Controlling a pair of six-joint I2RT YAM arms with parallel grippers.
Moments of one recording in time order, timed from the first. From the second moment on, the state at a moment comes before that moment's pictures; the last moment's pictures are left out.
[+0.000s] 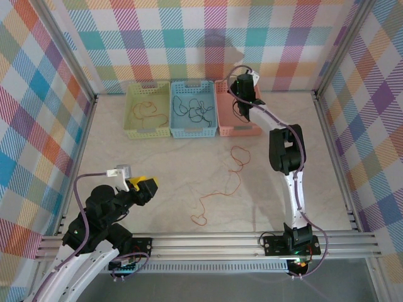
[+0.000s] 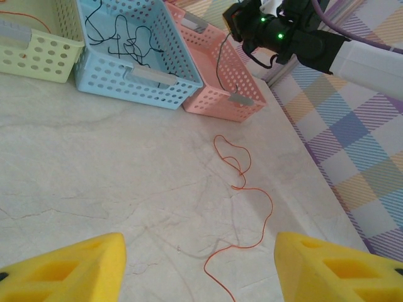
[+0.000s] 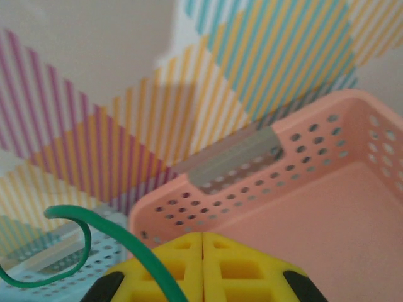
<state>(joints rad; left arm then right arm) -0.56 0.20 0.51 -0.60 0.03 -0.62 0.30 2.37 1.97 0.04 0.24 0.65</state>
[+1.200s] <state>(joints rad) -0.56 0.29 0.49 -0.53 0.06 -0.63 0.32 1.72 1.41 0.04 0.08 0.54</state>
